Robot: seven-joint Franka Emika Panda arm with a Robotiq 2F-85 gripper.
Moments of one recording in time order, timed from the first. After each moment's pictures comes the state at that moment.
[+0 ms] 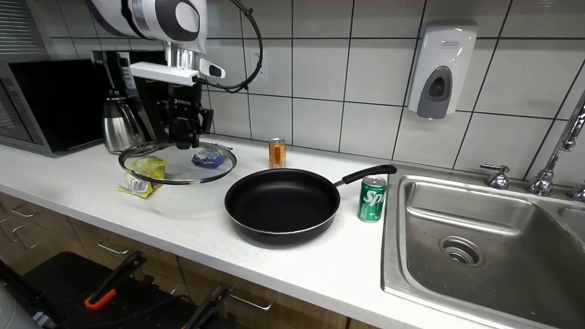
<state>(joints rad) 0.14 0.12 0.12 -2.25 0.13 2.18 -0.08</state>
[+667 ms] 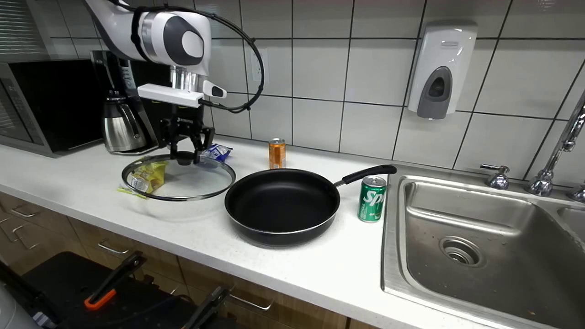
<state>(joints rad) 0.14 0.23 0.13 -2.24 0.13 2.23 -0.12</state>
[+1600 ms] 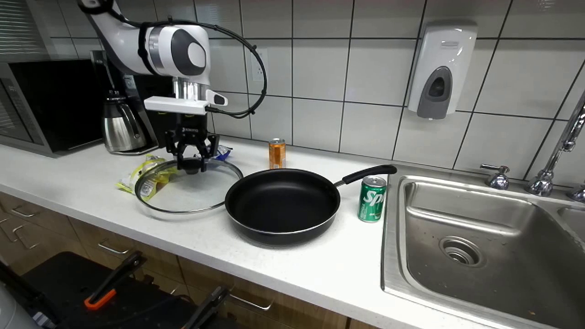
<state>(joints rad) 0.14 0.30 0.13 -2.21 0.01 2.24 -0.09</state>
